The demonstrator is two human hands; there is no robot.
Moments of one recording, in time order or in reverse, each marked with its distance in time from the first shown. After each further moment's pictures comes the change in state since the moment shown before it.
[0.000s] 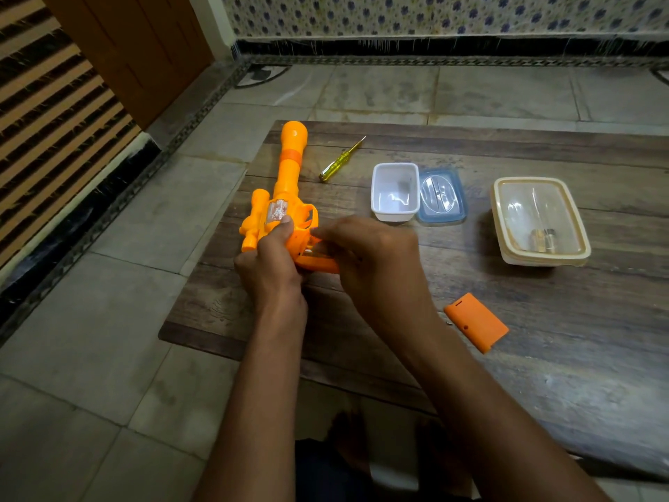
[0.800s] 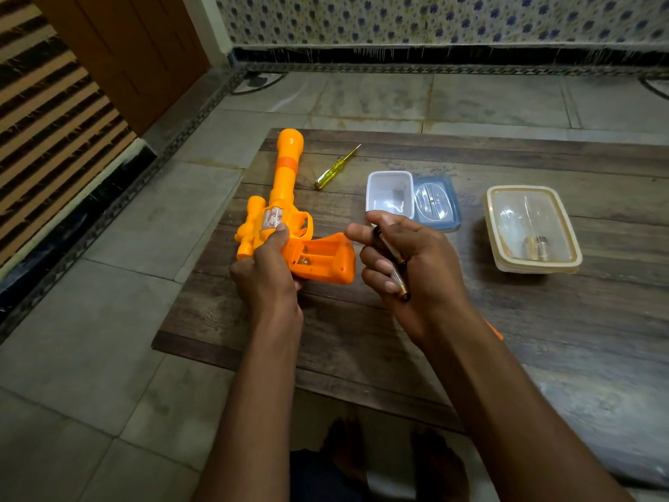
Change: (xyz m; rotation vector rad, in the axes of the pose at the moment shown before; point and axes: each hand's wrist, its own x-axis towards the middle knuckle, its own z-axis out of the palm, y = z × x) left_hand 0.010 -0.007 0.001 0.050 -0.007 0.042; right_hand 0.011 -0.001 -0.035 1.241 0.116 1.028
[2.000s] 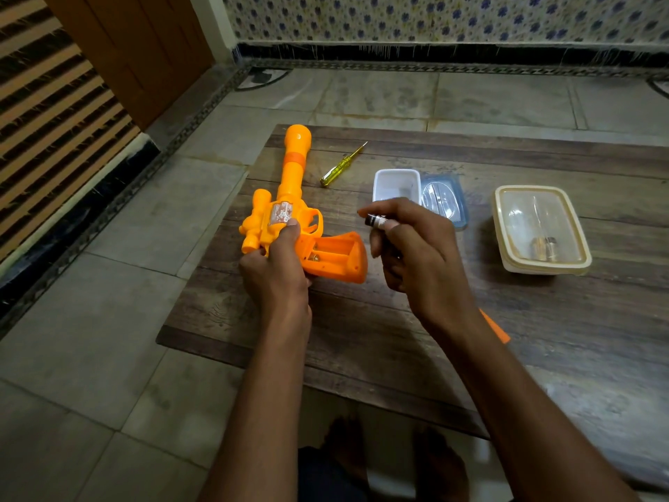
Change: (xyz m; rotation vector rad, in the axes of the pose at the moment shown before) left_hand -0.006 -0.002 0.002 0.070 -0.013 0.093; right_hand 0.003 0.002 -0.010 -0.757 -0.060 -0.474
